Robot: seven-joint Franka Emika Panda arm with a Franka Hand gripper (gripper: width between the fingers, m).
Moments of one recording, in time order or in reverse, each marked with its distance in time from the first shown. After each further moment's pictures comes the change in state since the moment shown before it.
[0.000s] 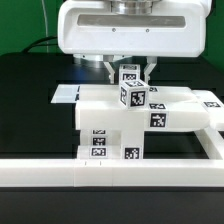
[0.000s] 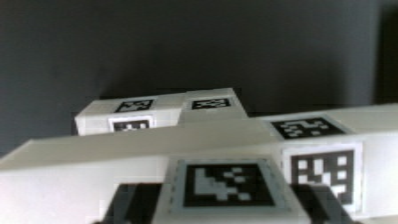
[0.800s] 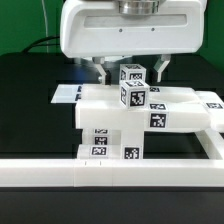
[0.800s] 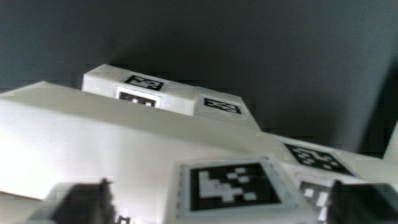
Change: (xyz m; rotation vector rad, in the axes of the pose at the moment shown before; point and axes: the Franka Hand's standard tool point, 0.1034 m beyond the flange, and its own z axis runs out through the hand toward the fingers) arm -0.001 -0.001 -0.001 -0.029 -0.002 -0.430
